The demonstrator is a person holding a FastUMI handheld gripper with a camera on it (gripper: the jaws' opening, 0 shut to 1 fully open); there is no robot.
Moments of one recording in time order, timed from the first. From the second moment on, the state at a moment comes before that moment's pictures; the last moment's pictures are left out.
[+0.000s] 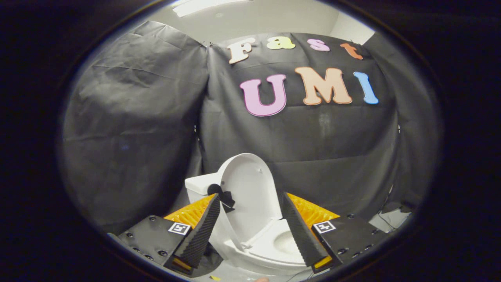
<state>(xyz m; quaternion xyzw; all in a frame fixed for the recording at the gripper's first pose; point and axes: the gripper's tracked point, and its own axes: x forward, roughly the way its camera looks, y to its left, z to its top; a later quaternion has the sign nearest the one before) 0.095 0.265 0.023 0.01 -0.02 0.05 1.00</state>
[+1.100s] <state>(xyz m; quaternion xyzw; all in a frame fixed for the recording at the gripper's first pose) 0.040 0.182 0.029 -0.02 -0.03 0.03 1.00</state>
